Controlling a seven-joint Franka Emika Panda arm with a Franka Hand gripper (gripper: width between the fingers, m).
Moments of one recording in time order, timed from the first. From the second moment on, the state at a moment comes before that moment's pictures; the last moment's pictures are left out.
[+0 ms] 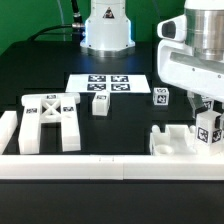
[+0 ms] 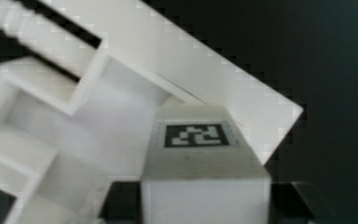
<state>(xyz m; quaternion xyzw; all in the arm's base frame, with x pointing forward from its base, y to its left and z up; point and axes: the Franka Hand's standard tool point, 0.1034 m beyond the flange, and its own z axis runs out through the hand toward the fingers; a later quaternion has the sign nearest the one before) 0.683 0.110 0.077 -0.84 0.54 -0.01 0.05</state>
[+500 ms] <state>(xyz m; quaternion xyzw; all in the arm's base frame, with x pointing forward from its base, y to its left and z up) 0.683 0.111 0.077 -0.83 0.55 -0.01 0.05</state>
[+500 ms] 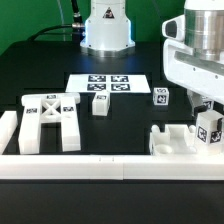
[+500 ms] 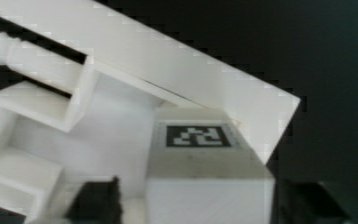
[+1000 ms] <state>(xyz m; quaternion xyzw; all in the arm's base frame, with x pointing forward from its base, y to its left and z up) 0.683 0.111 0.077 -0.93 0.36 -0.02 0.05</state>
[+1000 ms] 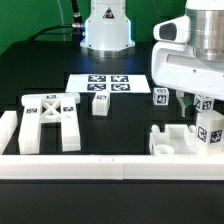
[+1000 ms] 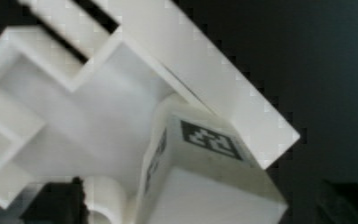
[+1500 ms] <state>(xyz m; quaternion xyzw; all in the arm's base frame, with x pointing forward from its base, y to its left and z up) 0.684 0.107 0.077 -0.99 0.14 -0.03 0.04</state>
